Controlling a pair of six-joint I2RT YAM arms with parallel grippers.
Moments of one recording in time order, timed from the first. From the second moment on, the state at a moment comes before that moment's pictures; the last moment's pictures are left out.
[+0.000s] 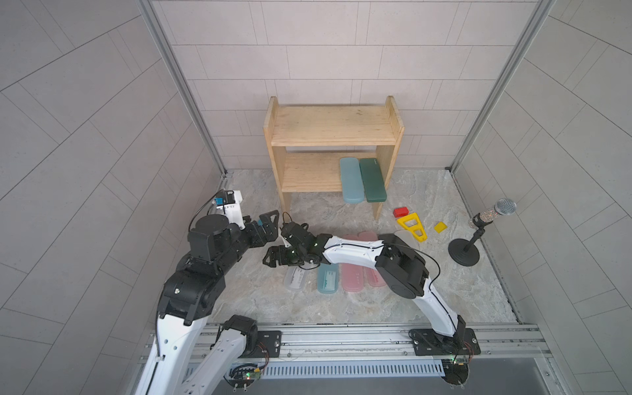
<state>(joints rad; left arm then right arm) -0.24 0.71 1.13 -0.80 0.07 -0.44 1.01 2.29 1.72 -0.18 -0.30 0.89</state>
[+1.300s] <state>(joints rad) -0.24 1.03 0.98 -0.35 0.42 -0.81 0.69 1.30 1.27 -0.75 0.25 0.52</state>
